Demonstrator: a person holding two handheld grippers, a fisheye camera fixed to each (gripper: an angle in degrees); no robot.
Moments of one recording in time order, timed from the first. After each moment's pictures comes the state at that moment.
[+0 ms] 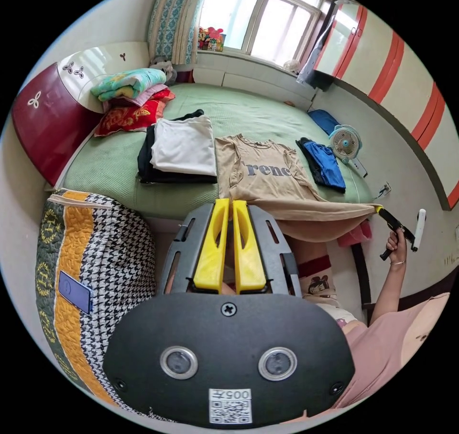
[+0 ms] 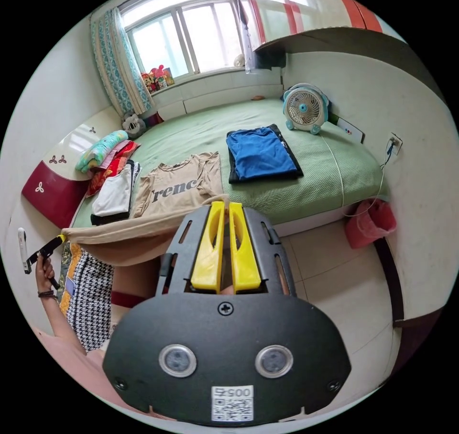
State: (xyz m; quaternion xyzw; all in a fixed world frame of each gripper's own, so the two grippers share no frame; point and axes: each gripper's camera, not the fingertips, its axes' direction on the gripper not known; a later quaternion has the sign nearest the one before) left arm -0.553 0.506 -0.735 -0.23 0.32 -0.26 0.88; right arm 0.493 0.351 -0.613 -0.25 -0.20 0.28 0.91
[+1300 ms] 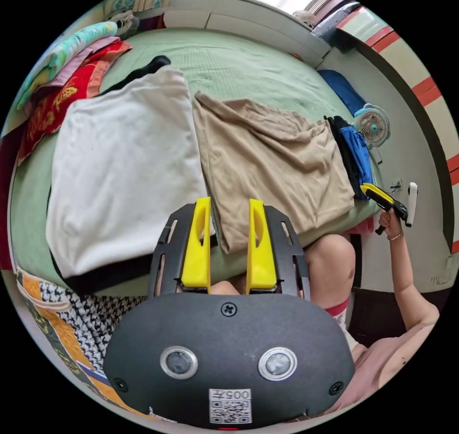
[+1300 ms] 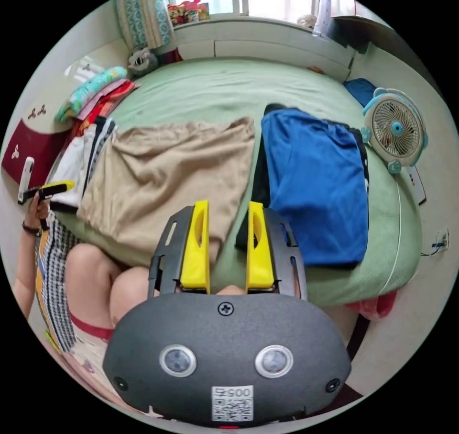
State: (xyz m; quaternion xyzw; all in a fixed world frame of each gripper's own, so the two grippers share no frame) left arm -0.454 0.404 -0.254 -0.34 0.41 -0.20 0.82; right arm 0.342 0.287 -0.201 -0.35 -0.27 0.10 0.89
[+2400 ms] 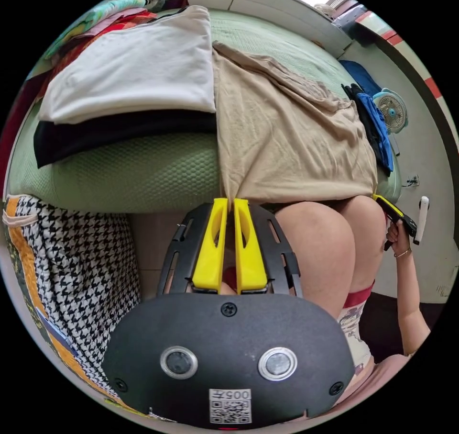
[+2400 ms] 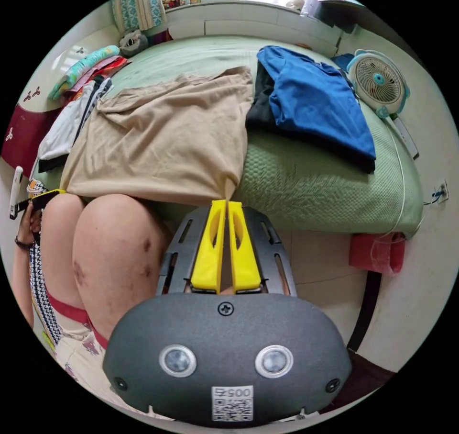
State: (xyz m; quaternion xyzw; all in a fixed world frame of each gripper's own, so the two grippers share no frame) left arm -0.347 0.495 -0.203 -0.40 0.37 -0.21 0.82; right arm 0.253 0.366 -0.191 -0.40 -0.24 0.10 0.88
